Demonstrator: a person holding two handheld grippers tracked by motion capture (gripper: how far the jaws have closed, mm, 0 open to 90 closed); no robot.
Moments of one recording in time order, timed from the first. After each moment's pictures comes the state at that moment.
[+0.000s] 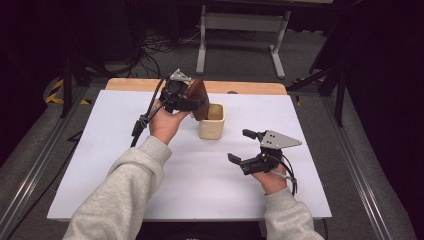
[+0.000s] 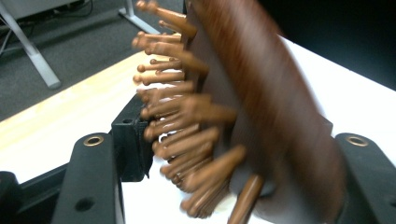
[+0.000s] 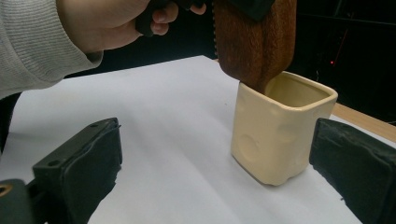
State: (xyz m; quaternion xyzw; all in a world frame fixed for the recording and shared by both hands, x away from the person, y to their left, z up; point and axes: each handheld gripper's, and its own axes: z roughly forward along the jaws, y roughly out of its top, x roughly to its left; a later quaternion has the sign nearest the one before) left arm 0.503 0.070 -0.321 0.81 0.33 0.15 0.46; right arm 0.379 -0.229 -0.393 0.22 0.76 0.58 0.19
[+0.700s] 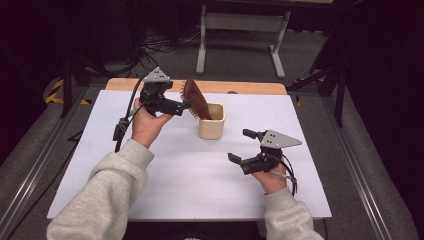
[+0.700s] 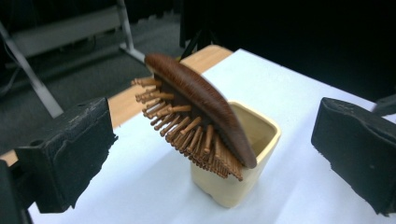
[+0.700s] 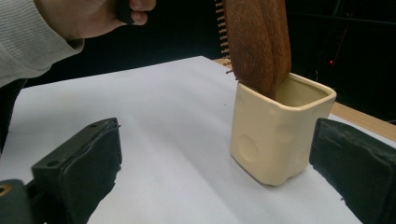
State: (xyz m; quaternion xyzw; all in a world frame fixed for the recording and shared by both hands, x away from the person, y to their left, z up) left arm 0.479 0.119 -0.304 0.78 0.29 0.17 0.52; right arm 0.380 -0.229 -0.393 0.22 0.76 0.58 0.19
